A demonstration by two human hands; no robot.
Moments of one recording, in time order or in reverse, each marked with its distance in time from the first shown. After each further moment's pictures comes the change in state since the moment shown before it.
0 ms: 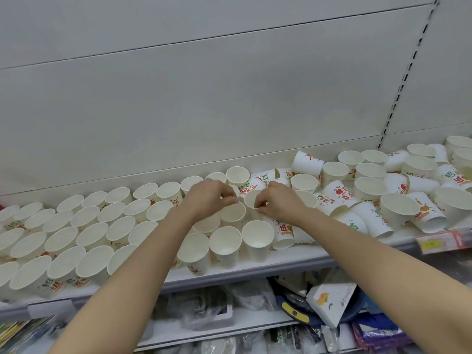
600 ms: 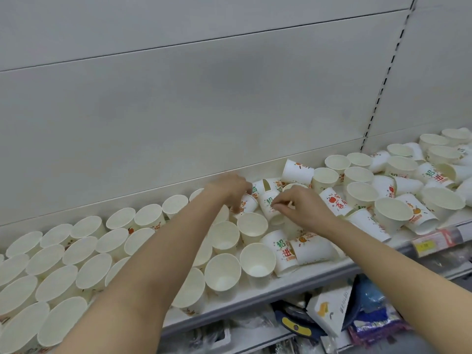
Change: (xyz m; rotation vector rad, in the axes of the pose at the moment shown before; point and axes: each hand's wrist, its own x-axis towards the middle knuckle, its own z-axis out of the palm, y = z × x) left_hand 0.148 0.015 0.034 0.474 -0.323 0.263; right_hand -0.018 0.036 -0.025 0.172 0.228 0.178
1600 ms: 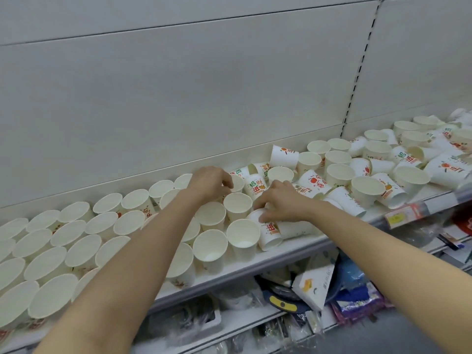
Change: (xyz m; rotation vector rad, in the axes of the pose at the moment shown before) left_hand -0.062 0.016 0.016 -0.364 0.348 -0.122; right_hand -0.022 -0.010 0.004 -0.225 -0.404 -0.036
